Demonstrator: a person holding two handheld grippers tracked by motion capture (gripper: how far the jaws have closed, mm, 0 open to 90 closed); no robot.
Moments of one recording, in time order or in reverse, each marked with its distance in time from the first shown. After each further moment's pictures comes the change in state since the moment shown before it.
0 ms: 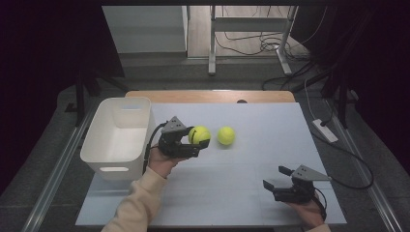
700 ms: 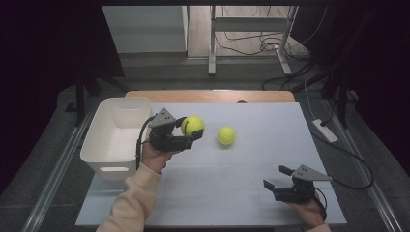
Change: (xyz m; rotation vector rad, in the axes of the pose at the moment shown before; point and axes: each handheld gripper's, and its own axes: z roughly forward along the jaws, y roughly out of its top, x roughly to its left) left arm 0.007 0.015 -0.024 -0.091 0.035 -0.006; right arm 0.000 0.000 -0.001 -0.005 -0.005 0.004
